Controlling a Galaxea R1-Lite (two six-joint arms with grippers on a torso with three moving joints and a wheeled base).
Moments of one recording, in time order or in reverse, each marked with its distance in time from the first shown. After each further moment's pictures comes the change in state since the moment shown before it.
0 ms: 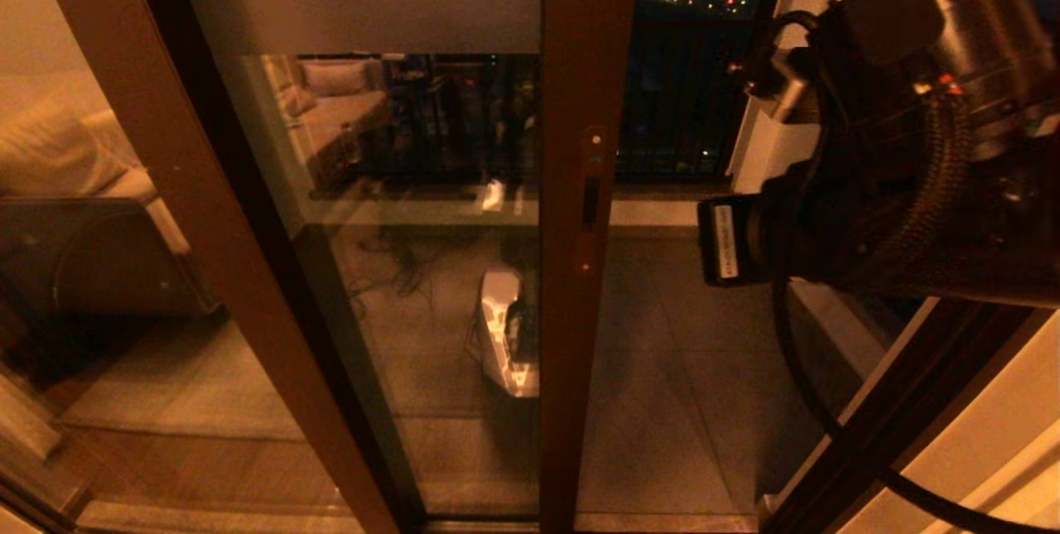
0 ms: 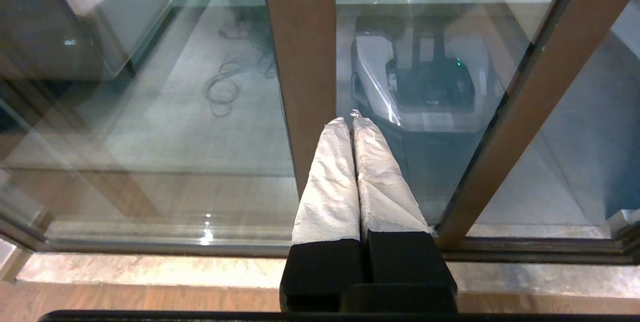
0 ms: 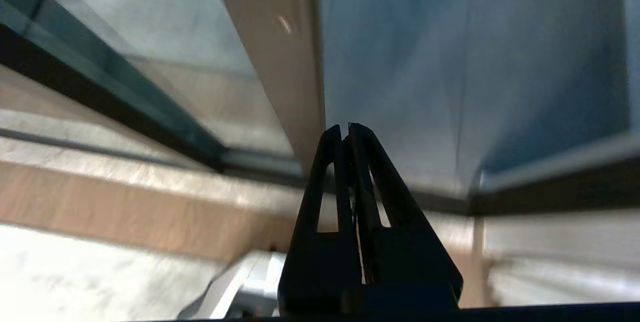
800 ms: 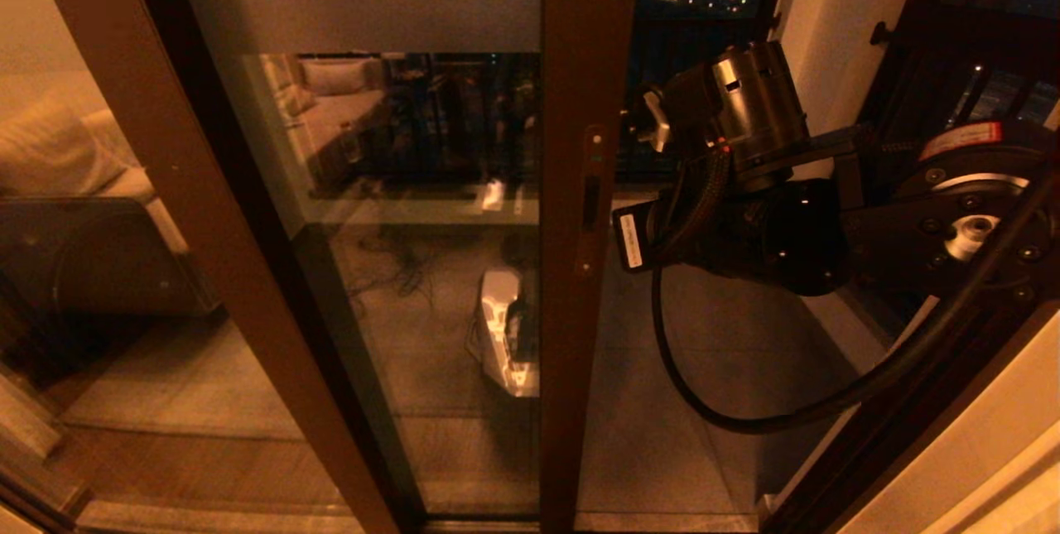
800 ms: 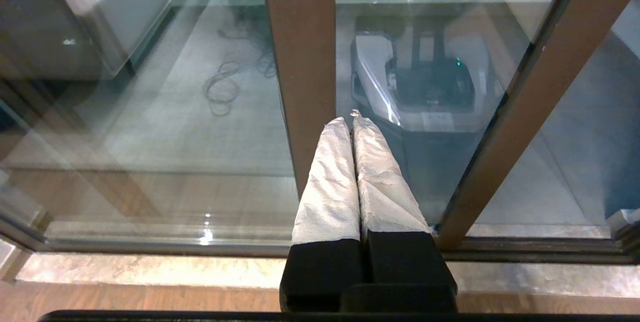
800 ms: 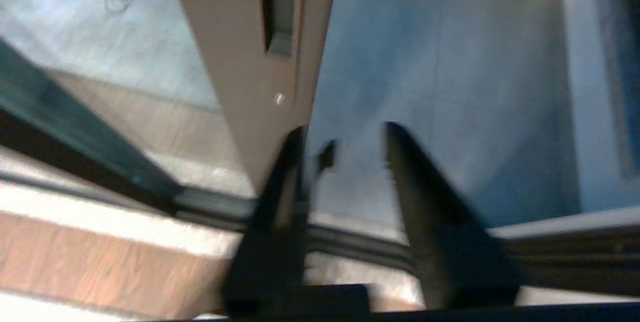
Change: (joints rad) left arm 0.000 0.000 0.000 0.000 0.000 0.000; right arm -0.066 0.191 0.007 -0.307 -0.031 -0.217
